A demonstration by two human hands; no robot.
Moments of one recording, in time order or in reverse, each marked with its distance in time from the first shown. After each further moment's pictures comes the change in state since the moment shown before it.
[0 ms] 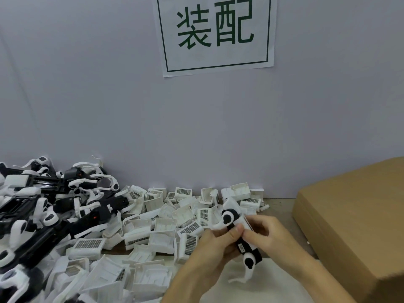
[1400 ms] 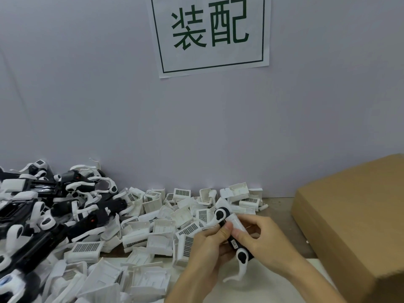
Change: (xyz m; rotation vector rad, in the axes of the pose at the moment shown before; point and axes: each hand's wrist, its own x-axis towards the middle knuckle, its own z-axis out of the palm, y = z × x) left_hand -0.001 -0.001 0.002 -0.074 0.145 0.012; right_hand 0.006 0.005 0.009 -0.164 0.116 -0.019
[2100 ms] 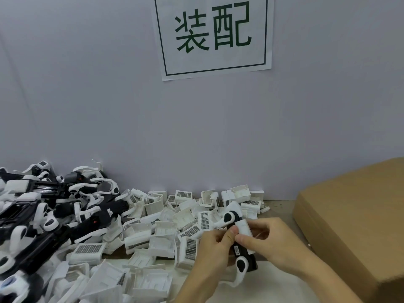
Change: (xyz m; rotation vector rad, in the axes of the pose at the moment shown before) left_hand 0.002 -0.003 0.007 0.268 0.076 0.018; right_hand -0.002 -0.004 -0.017 0.112 -0.112 0.133
